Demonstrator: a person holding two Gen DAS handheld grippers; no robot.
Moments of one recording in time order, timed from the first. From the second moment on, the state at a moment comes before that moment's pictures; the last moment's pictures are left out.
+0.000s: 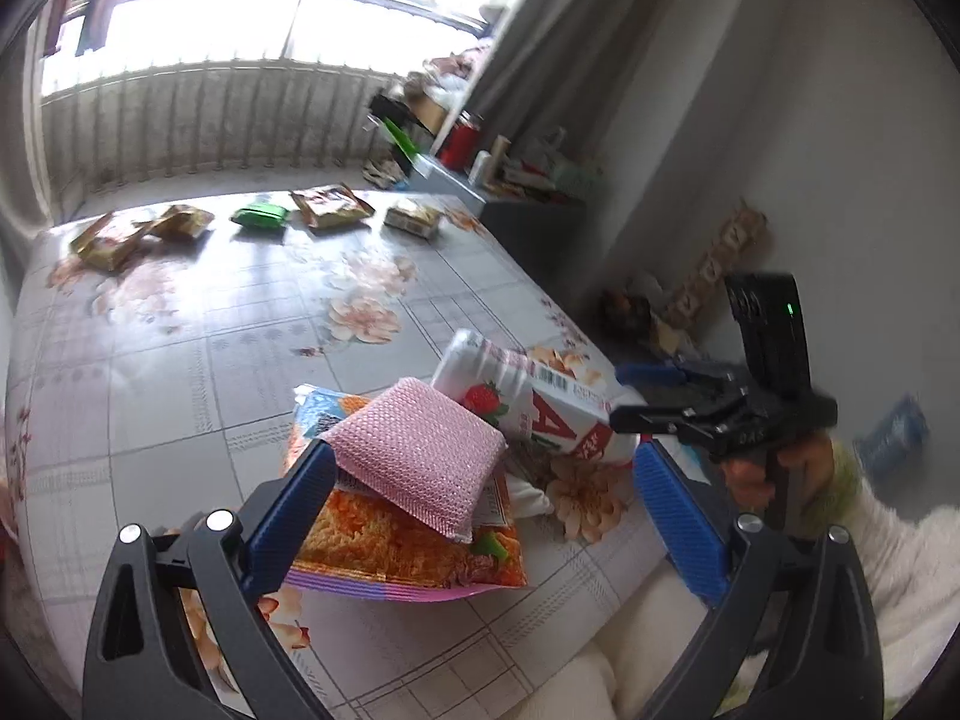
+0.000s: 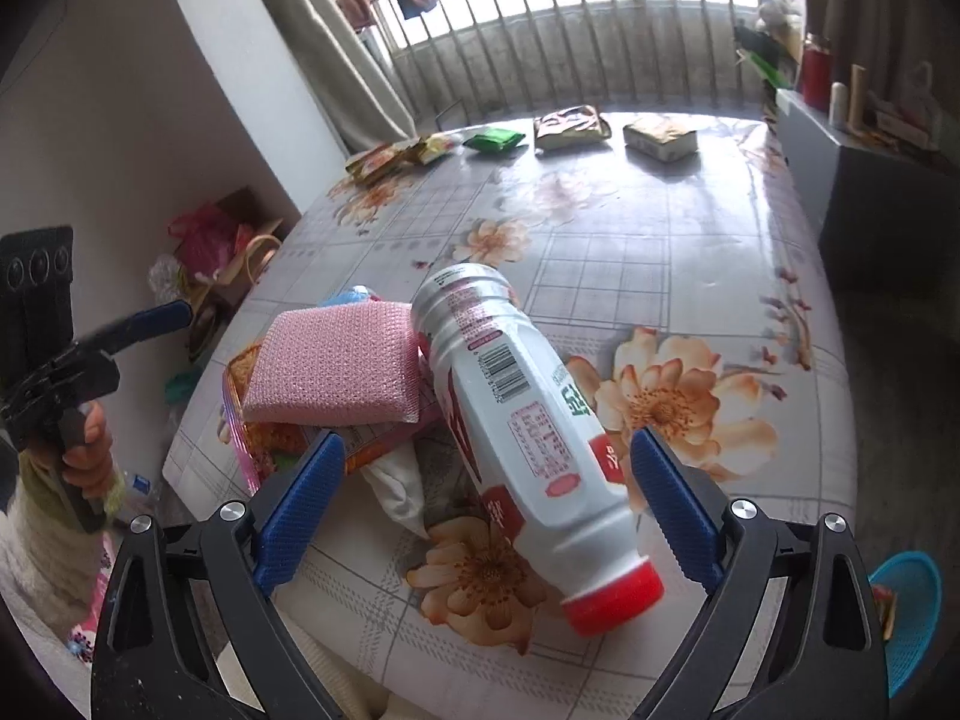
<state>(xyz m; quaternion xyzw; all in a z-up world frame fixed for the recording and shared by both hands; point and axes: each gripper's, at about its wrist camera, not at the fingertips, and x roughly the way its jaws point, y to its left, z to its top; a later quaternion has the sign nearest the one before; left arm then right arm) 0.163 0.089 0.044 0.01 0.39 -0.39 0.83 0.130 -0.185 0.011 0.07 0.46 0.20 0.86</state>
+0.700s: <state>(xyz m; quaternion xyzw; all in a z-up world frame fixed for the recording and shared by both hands) 0.215 0.009 0.008 0.24 0.46 -0.39 0.76 0.183 -0.168 -0.010 0.04 0.53 0.25 0.81</state>
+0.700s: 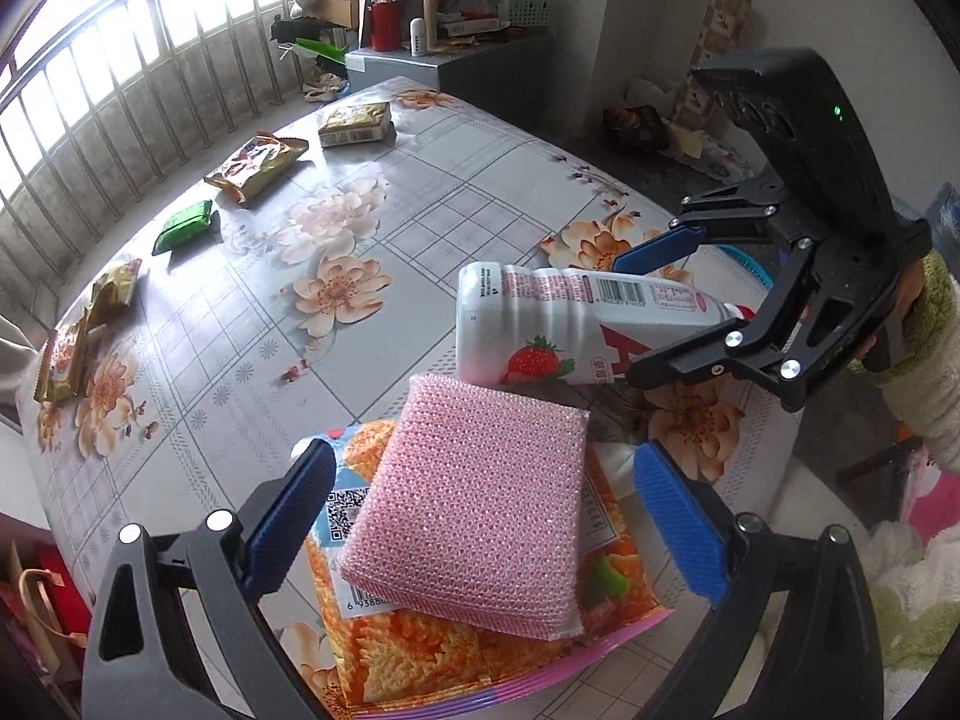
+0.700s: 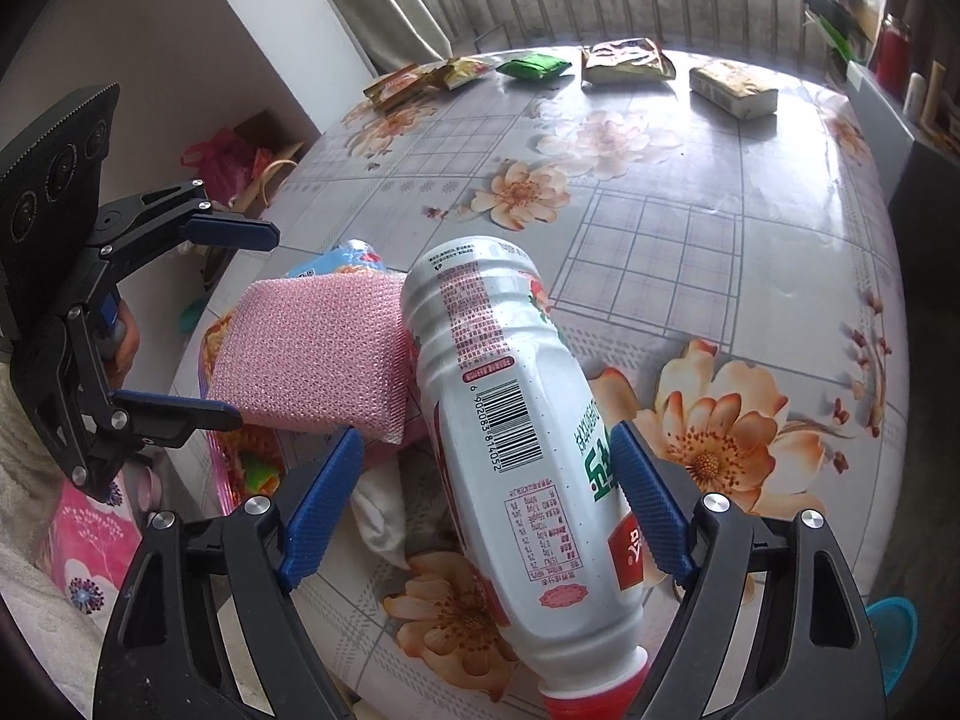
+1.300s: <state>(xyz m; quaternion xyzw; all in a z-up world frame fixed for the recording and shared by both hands) 0.222 -0.001 -0.015 0.27 0.51 -0.35 0.74 0.199 -0.155 -0.024 0.02 0.55 0.23 0.80</state>
